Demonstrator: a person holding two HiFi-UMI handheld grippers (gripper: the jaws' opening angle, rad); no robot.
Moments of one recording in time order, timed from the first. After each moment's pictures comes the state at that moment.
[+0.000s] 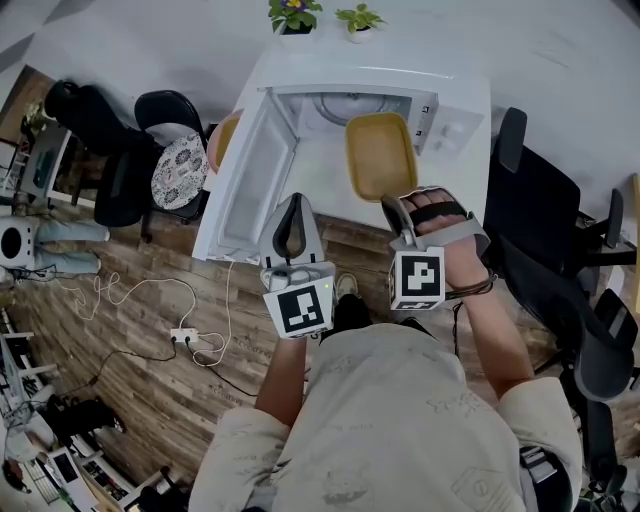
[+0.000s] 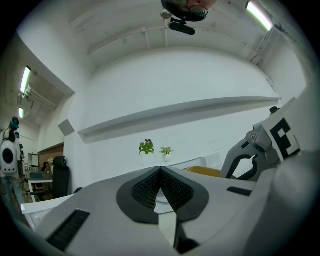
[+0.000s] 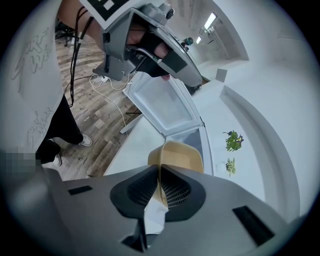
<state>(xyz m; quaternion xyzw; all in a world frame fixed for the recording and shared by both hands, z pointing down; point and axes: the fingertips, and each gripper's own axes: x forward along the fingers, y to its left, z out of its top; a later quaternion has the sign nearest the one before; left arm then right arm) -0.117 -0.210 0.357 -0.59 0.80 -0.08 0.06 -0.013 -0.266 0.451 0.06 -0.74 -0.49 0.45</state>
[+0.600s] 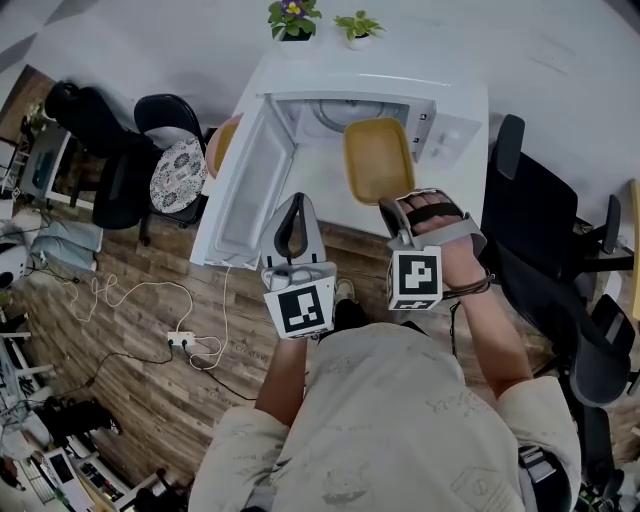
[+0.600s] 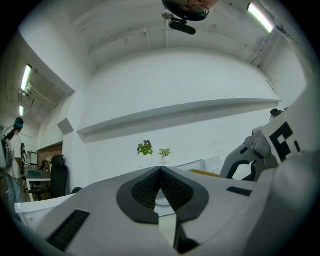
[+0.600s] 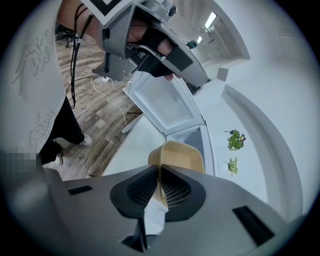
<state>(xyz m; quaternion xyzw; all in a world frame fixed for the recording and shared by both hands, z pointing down) -0.113 -0.222 0.351 -0.59 0.80 -0.07 0.06 -0.015 -0.274 0.452 0.05 -0.74 -0.49 0.46</state>
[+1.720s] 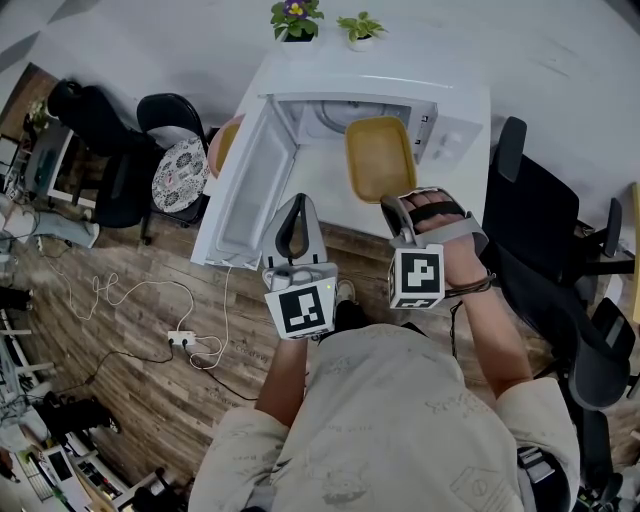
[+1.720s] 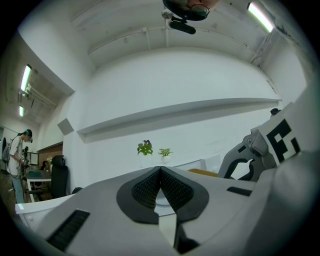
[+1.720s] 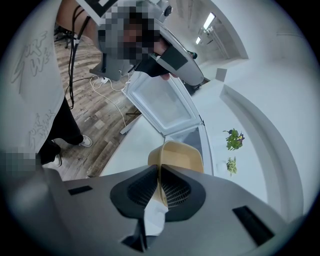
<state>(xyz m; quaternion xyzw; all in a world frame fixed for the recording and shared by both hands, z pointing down) -0.112 -0.222 0.350 -0.59 0.80 -0.07 0.06 -0.016 -0.279 0.447 0.05 -0.75 -0.49 0.45</state>
